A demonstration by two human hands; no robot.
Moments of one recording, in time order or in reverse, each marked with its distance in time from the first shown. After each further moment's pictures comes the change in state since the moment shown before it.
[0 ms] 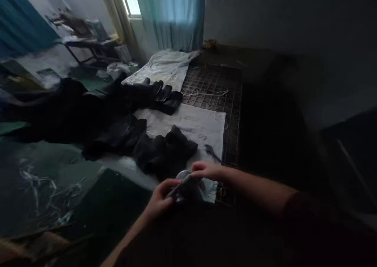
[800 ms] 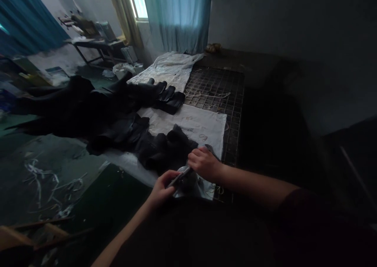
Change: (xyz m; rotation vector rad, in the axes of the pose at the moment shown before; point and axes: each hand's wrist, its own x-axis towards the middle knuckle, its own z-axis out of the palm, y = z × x) left_hand 0.009 0.014 0.013 0.064 0.113 -0.010; right_hand -0.009 -0.041 -0.018 -0.954 0.229 -0.198
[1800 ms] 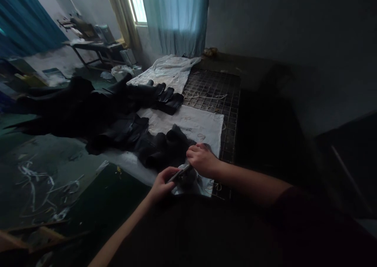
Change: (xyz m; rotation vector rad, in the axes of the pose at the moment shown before) left_hand 0.001 0.007 0.003 -0.050 -0.010 -0.024; right_hand 0.003 -0.004 -0.007 0.086 -0.119 0.083
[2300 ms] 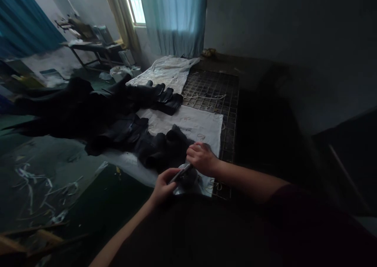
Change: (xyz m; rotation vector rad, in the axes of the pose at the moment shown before) left_hand -0.003 -0.010 0.005 0.002 0.061 0.064; right_hand 0.001 0.000 0.003 -0.053 0.077 0.013
